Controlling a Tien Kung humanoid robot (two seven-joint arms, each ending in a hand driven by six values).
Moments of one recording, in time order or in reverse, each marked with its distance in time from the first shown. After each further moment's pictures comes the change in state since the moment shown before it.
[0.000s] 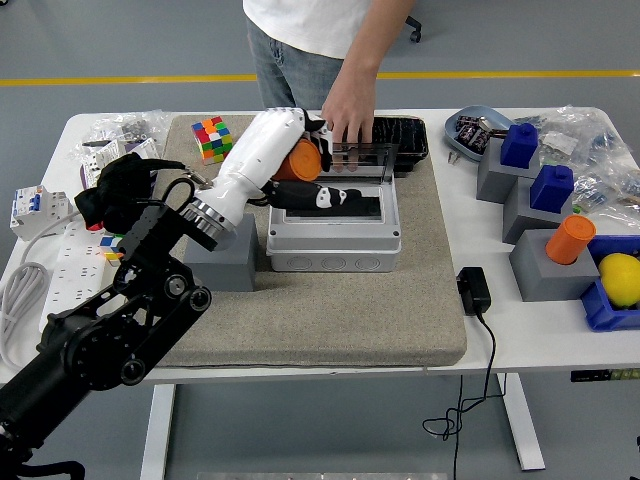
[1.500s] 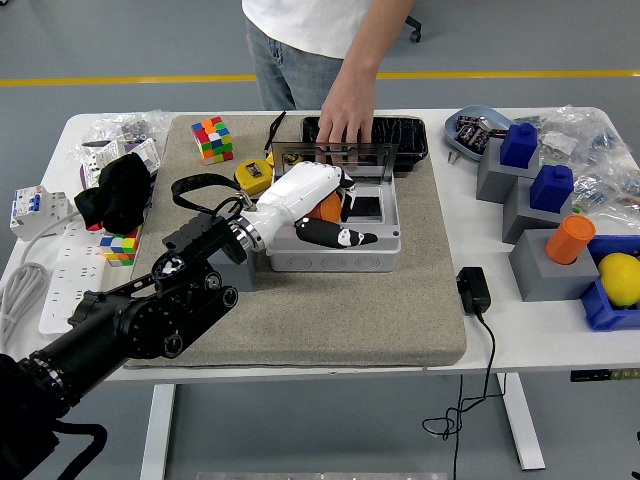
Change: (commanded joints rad) left arm -0.175 -0.060 0.183 0.469 -0.113 -0.007 -0.092; right arm 0.009 -0.007 -0.028 0.000 -0.001 -0.010 -0.002
